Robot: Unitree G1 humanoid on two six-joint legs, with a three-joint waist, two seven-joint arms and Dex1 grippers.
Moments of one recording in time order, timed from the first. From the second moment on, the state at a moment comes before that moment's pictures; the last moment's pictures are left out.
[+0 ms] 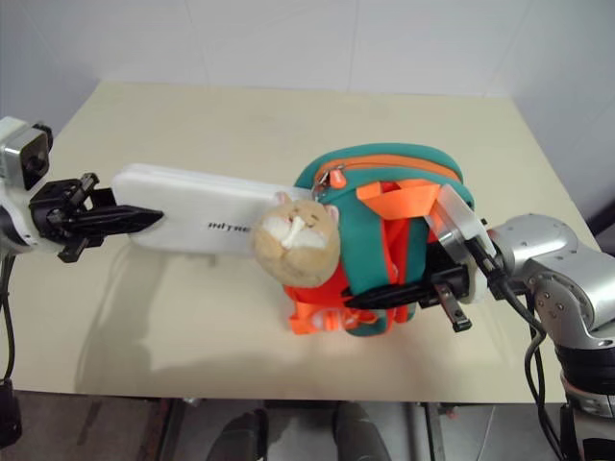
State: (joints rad) left arm -0.67 0.94 0.22 0.08 -0.79 0.69 -1.37; right arm -0.55 -0.89 -0.05 -0.38 0.90 0.70 1.40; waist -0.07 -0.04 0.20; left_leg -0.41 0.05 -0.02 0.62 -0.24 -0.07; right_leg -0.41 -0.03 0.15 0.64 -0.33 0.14
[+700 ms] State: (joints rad) left arm -0.90 0.54 -0.14 -0.07 -0.62 0.85 -1.02; right arm -0.54 -0.80 -0.02 -0.42 0.90 0.70 1.29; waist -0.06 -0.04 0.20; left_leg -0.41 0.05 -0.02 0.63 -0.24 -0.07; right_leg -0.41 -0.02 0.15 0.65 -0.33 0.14
